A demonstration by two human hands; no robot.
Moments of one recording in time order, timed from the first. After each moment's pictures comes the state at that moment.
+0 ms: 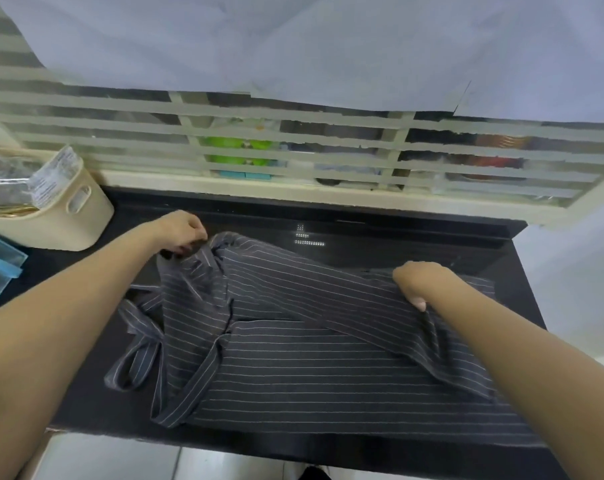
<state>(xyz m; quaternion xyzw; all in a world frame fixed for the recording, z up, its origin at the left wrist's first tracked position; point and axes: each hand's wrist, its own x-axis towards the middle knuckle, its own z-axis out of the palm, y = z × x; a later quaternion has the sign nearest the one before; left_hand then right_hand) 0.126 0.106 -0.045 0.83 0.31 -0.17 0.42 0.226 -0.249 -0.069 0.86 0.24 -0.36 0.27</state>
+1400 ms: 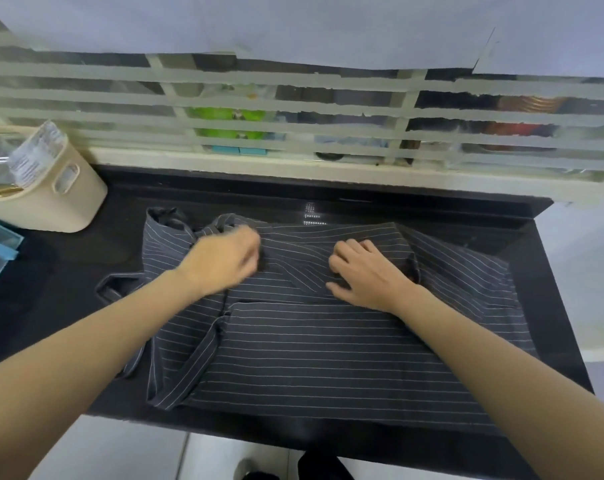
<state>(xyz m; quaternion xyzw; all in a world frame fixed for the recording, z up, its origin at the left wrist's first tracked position) 0.098 0.022 -0.096 0.99 -0.07 0.06 0.06 0.200 -0.227 -0.127 0.84 0.55 -0.01 -0.04</state>
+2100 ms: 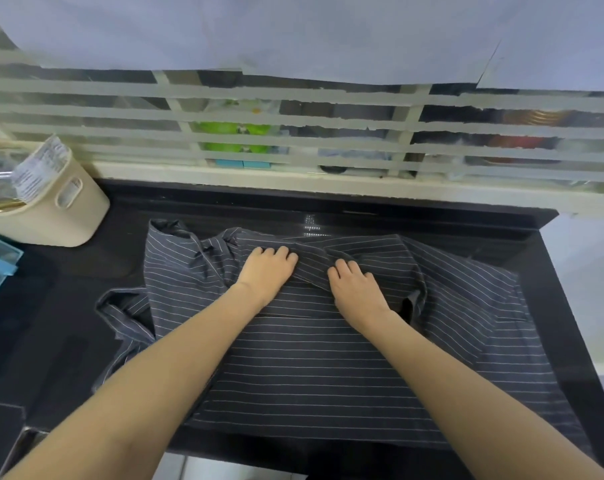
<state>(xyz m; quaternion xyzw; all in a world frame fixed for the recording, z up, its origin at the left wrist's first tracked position) 0.142 -0.020 -0.139 0.98 -0.02 -0.13 -0.13 0.179 -0.192 -0.156 0.92 0.38 -0.10 0.03</state>
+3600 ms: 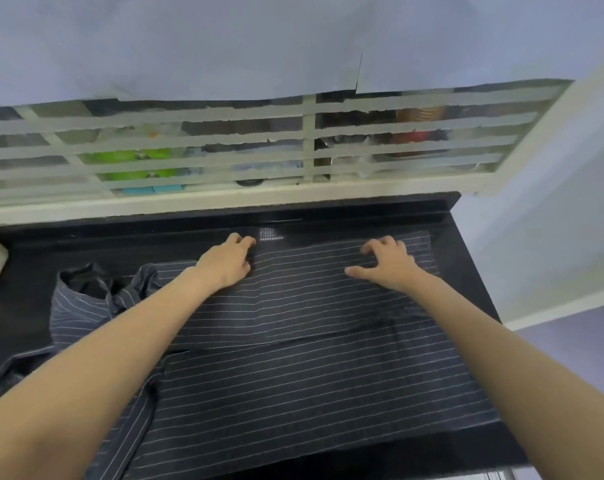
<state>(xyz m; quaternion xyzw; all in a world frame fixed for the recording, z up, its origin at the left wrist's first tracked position) 0.211 -0.051 -0.111 0.97 0.03 -0.22 0.09 0.262 -0.335 -0.110 0.94 0.13 -0.28 -0.17</state>
